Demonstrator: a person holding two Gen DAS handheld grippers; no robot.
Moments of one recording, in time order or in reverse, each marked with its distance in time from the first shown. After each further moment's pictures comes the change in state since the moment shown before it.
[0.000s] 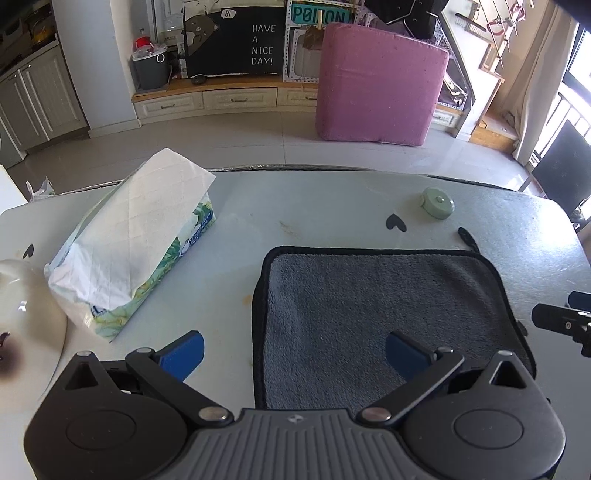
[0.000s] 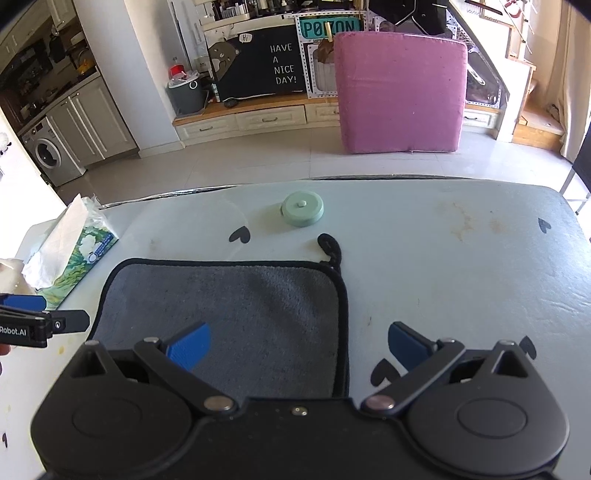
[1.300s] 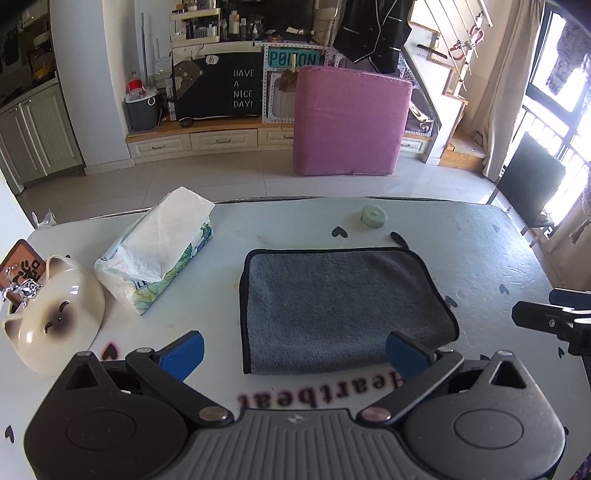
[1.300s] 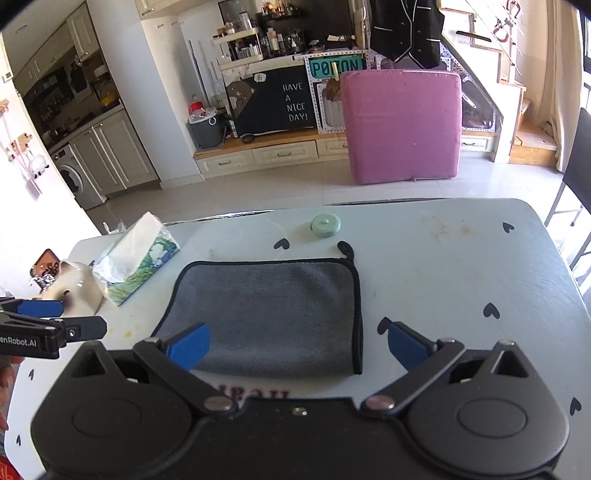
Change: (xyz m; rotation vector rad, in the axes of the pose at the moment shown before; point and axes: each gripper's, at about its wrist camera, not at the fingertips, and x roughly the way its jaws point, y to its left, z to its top) left arm -0.131 -0.022 -0.064 0.053 -0.133 -0.044; right arm -0.132 0.023 -0.050 0.015 -0.119 0.043
